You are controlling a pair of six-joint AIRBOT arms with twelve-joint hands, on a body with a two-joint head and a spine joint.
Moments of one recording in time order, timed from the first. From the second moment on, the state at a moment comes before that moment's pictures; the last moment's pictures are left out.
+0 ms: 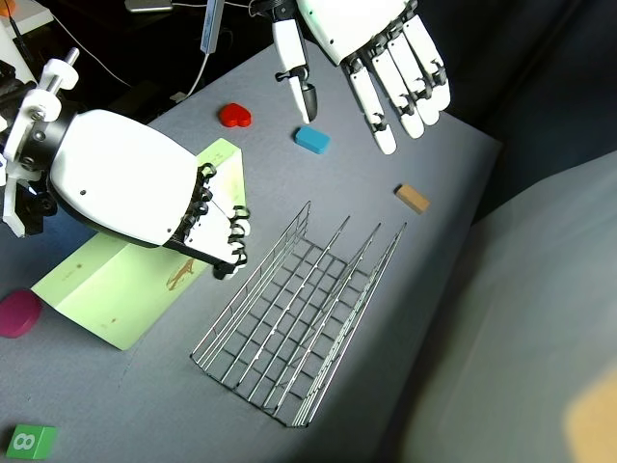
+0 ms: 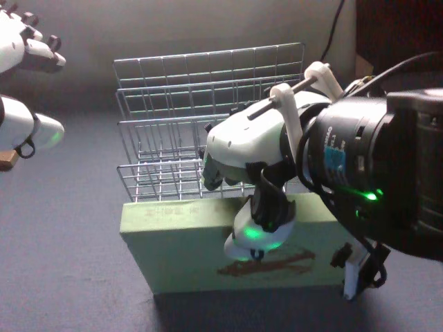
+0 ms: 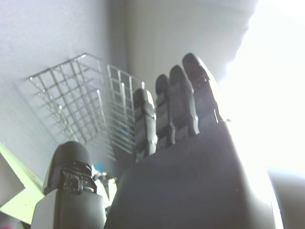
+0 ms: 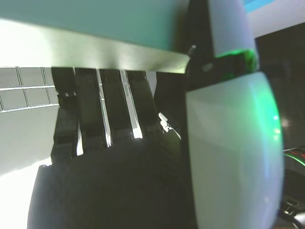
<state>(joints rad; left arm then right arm) 0.02 -0.59 0.68 0.98 0.65 0.54 -0.17 -1.27 0.71 -0.98 -0.86 0.16</state>
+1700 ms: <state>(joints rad) -0.03 -0.59 0.70 1.08 0.68 0.45 0.15 -1.29 0.81 -0.95 -0.90 0.04</state>
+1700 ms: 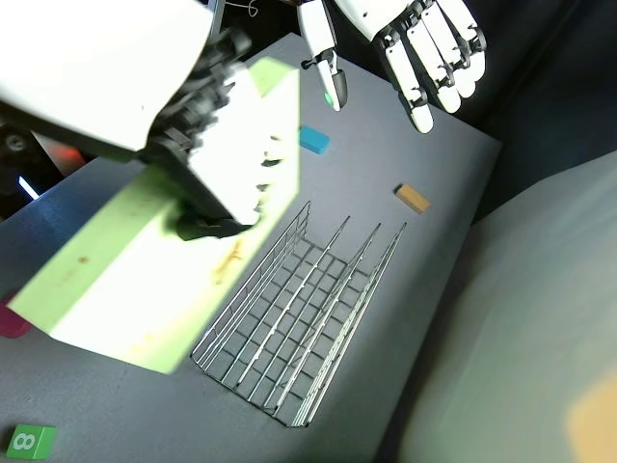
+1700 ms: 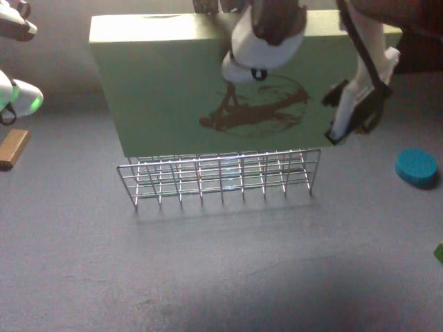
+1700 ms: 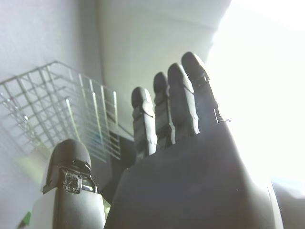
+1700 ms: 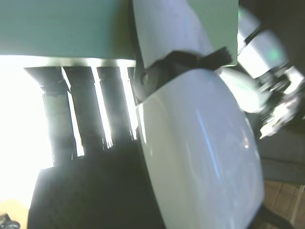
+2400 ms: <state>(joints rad) -0.02 -0.59 0.70 1.08 0.69 0.45 0.10 -1.45 0.96 -1.03 -0.86 0.07</state>
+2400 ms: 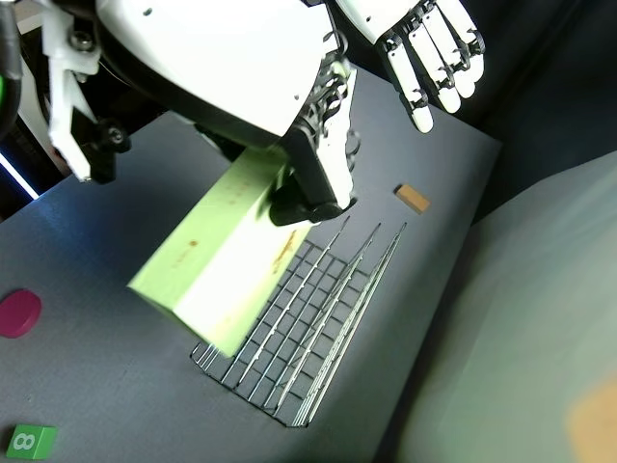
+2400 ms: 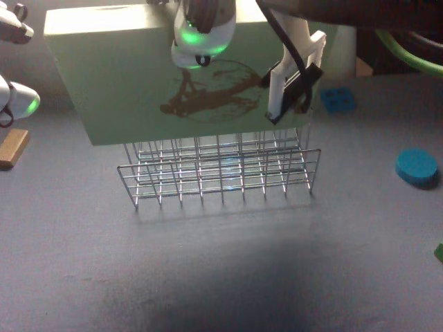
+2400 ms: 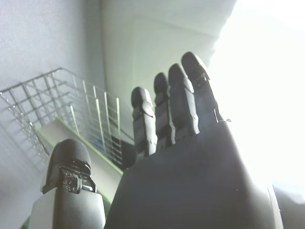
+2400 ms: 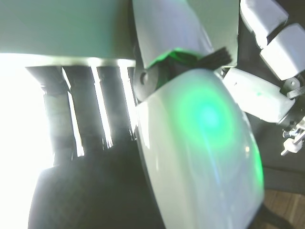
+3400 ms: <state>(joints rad) -0.02 -0.59 0.70 1.08 0.69 0.46 -0.04 -1.50 1.02 -1.12 -0.83 0.13</state>
